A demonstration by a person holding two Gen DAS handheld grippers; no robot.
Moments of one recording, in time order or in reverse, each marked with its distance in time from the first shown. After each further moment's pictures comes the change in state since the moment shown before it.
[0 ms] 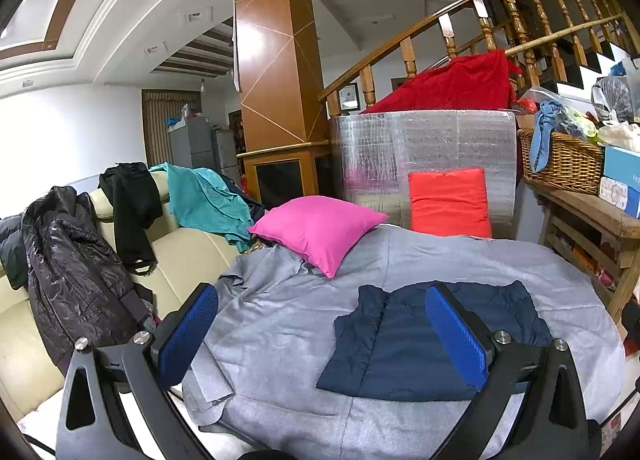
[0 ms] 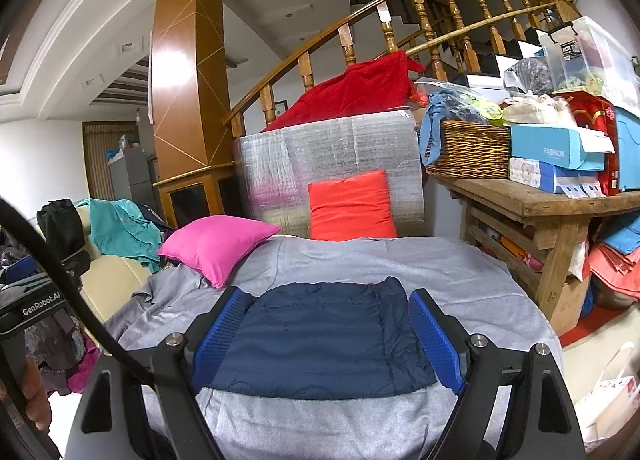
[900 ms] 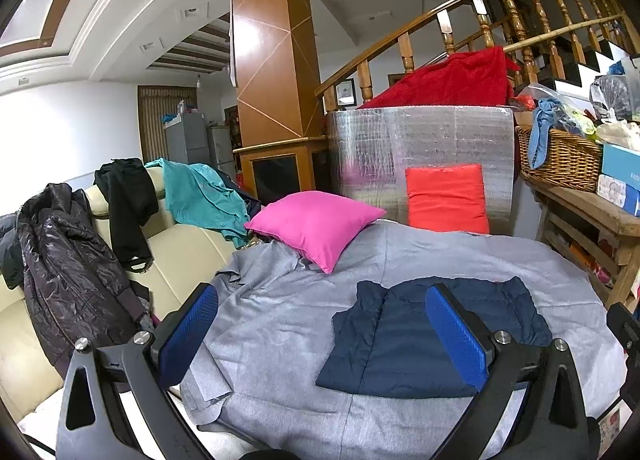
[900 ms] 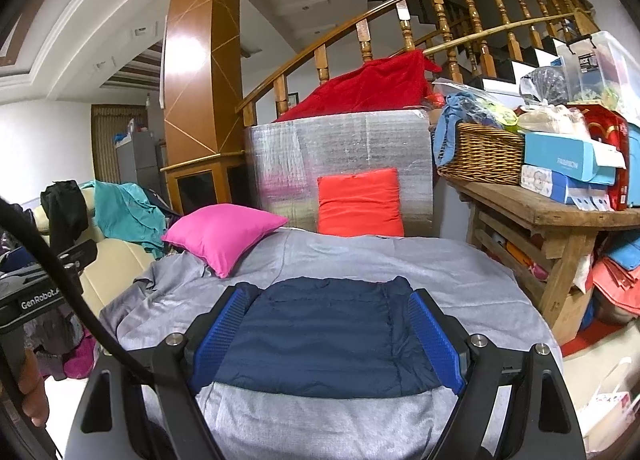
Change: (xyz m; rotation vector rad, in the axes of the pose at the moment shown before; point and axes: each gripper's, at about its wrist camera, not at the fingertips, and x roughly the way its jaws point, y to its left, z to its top) left arm 0.008 0.002 -0.002 0.001 0.018 -0.010; right arm 0.012 0.014 0.002 -0.062 0.024 0.021
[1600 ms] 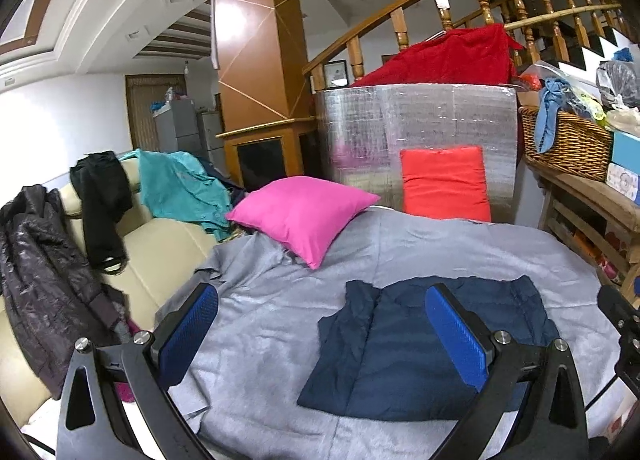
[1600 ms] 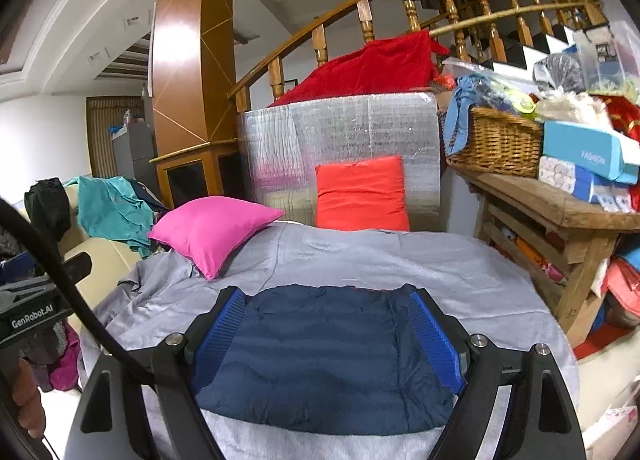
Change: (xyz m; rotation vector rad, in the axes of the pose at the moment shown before) left arm 0.080 -0.033 0.015 0.015 0.066 -0.031; right arm 0.100 -0.015 0.023 0.016 0.057 0.012
